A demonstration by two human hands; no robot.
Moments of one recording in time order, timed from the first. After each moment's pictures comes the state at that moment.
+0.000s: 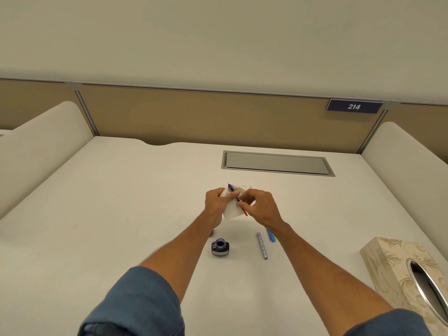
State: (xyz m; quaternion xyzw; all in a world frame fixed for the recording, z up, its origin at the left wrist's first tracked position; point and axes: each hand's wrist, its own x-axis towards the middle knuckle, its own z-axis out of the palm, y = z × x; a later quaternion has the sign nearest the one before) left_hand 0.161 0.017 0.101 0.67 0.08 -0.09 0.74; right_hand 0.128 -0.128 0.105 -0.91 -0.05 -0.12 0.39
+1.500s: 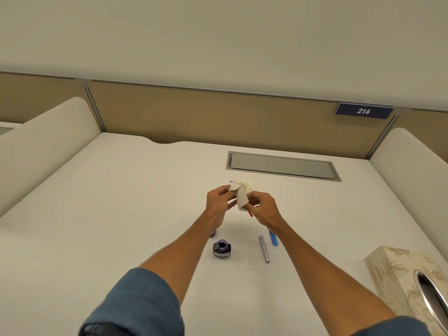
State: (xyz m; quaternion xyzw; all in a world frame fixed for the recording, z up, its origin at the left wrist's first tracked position) left_hand 0.159 0.022 0.104 0.56 0.06 -0.10 0.82; right_hand 0.128 -0.123 0.111 -0.87 -0.03 -0.05 0.49
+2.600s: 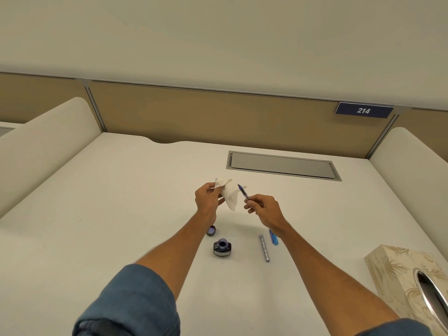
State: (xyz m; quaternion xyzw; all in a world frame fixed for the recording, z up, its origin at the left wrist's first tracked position) left_hand 0.166 0.038 0.103 0.59 0.15 0.01 0.80; right_hand 0.128 -0.135 0.097 -0.85 0.00 -0.03 0.52
